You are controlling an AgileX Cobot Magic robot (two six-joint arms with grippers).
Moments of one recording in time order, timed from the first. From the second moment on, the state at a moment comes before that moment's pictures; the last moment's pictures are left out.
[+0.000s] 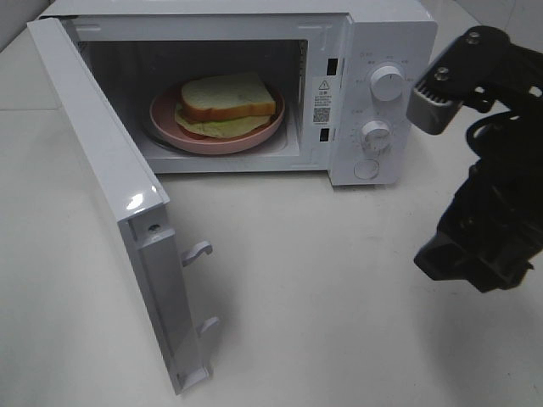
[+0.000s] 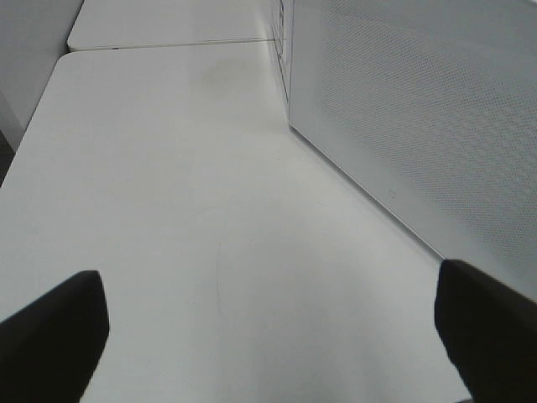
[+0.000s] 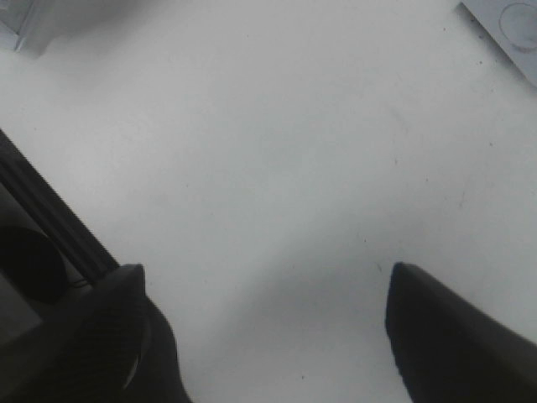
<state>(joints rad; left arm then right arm) -0.07 0.00 -0.50 -0.05 1.04 0.04 0.59 1.12 -0.80 -0.01 0.83 -0.25</state>
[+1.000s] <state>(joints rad) -0.07 0.00 -0.50 -0.05 1.04 0.04 0.54 0.66 -0.76 -0.05 1.13 -0.13</state>
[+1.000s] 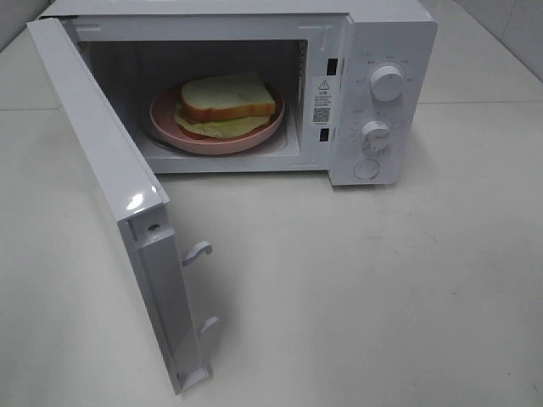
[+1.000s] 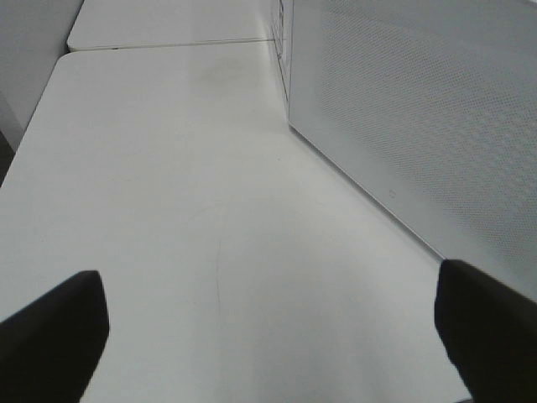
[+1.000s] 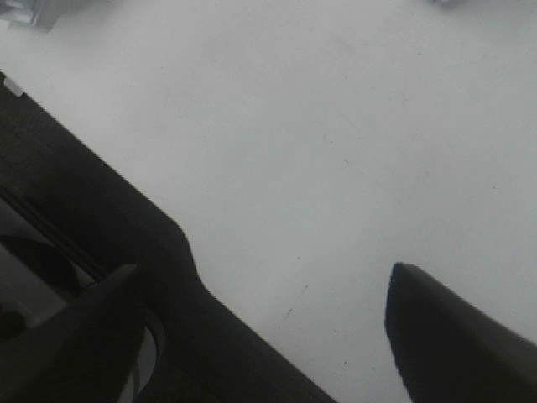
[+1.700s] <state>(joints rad) -0.07 0.00 -0.50 -0.05 1.04 0.04 0.13 0.36 -0.54 0.02 0.95 -0.12</state>
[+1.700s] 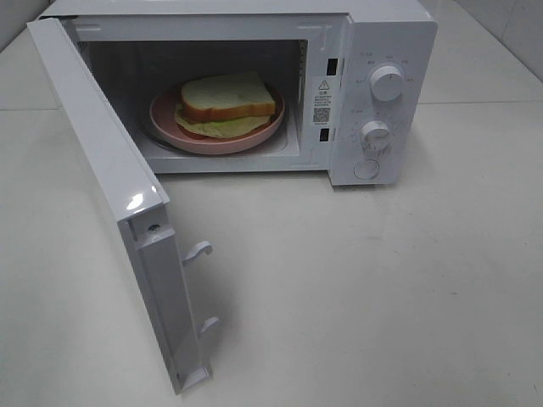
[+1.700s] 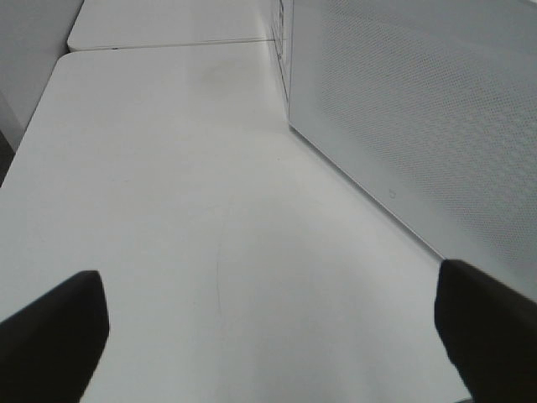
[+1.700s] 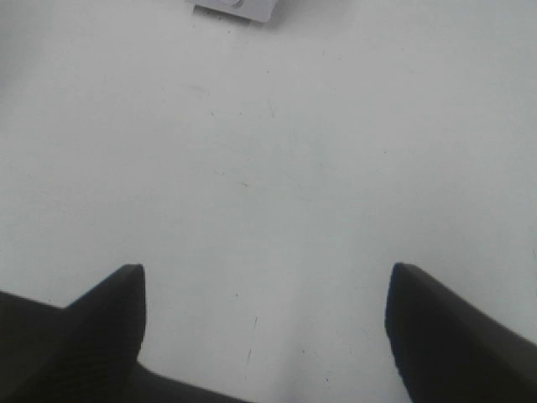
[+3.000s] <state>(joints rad) -0.07 0.00 -0.50 -0.05 1.04 0.04 0.03 0.00 -0.51 0.03 1.04 -0.10</state>
